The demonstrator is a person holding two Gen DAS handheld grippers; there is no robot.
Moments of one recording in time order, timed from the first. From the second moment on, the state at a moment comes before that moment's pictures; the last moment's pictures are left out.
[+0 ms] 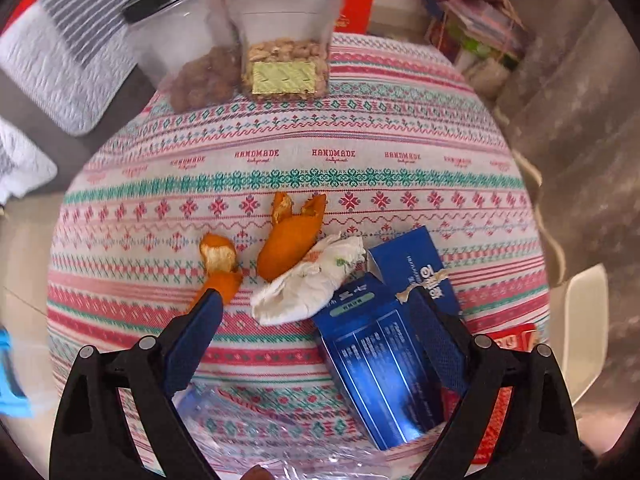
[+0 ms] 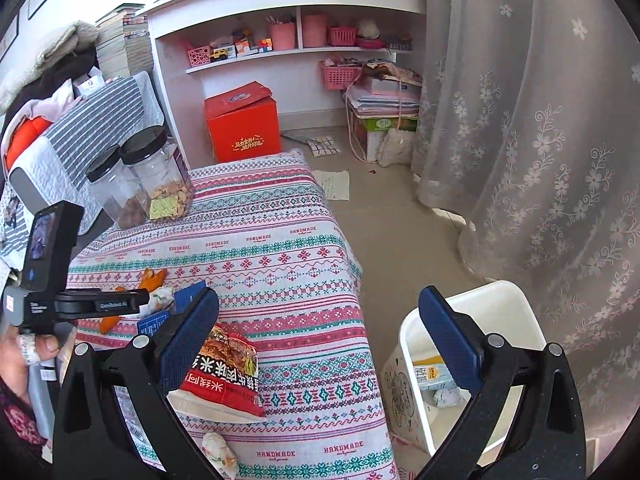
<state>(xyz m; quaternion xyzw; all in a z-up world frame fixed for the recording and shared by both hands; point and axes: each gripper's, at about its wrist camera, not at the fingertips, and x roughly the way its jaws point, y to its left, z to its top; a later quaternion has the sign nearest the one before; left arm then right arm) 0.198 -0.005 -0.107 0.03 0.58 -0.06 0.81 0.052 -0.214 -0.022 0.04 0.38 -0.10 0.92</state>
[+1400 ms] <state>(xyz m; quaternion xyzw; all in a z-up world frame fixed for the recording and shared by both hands) 0.070 0.100 -0.039 -0.23 0.48 -0.16 0.83 0.100 -0.195 -0.143 0.27 0.60 0.06 0.75</state>
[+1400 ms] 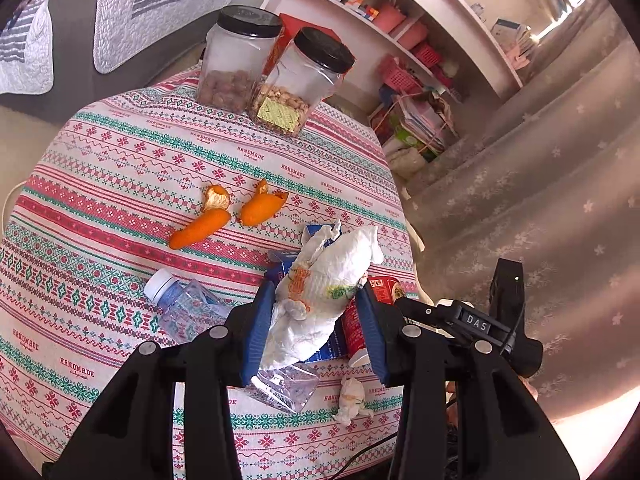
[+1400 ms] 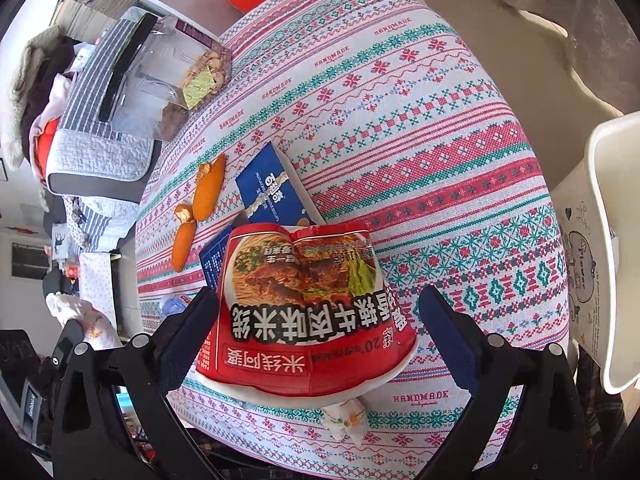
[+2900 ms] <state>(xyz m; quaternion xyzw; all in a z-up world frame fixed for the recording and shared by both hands) 0.069 0.121 -0.041 -0.25 0.48 -0.15 0.83 0.101 -0.171 -0.137 0.24 0.60 0.09 0.76</state>
